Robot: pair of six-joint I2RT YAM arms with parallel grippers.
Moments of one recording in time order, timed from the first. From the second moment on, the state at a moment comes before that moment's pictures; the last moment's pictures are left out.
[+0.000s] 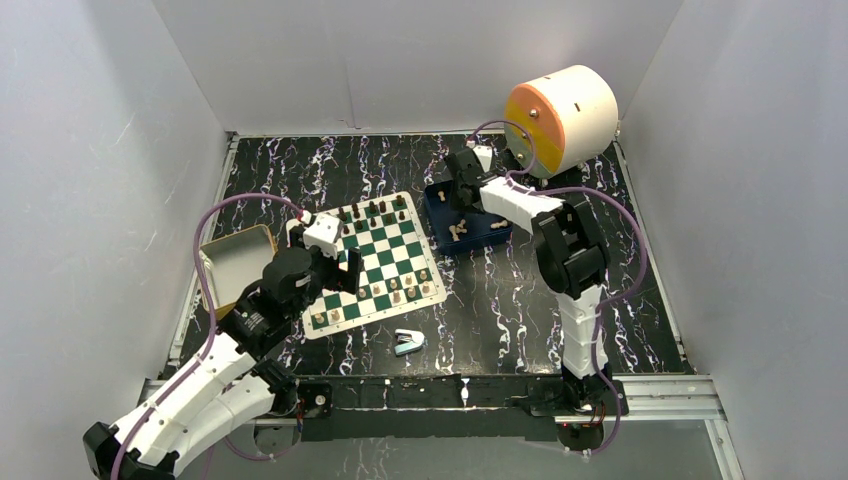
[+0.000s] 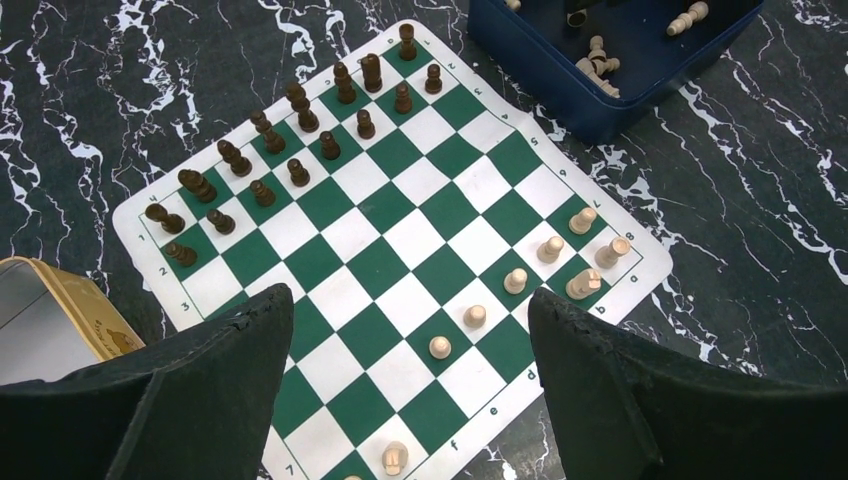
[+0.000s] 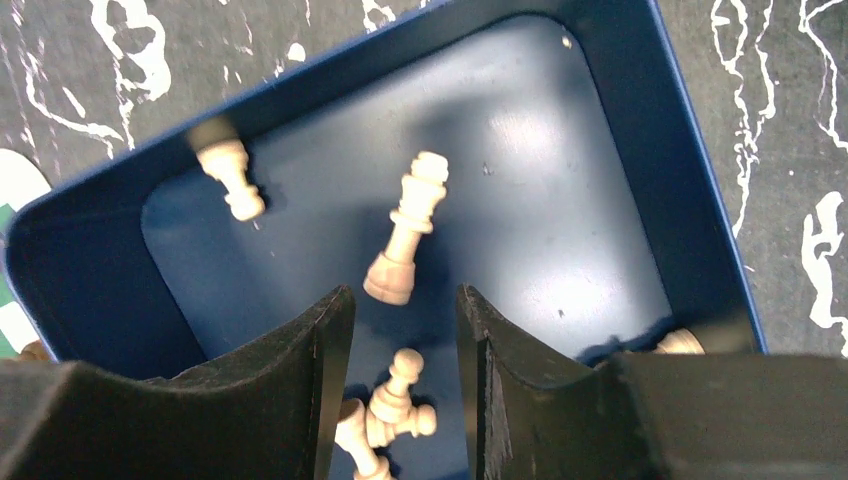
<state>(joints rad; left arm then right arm) -0.66 0.68 0.62 -0.32 -0.25 -0.06 0.54 2.10 1.57 -0.43 0.34 0.56</state>
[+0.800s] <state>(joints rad) -0.66 0.72 0.64 -0.36 -0.27 -0.08 0.53 2.20 1.66 -0.42 0.34 0.55</state>
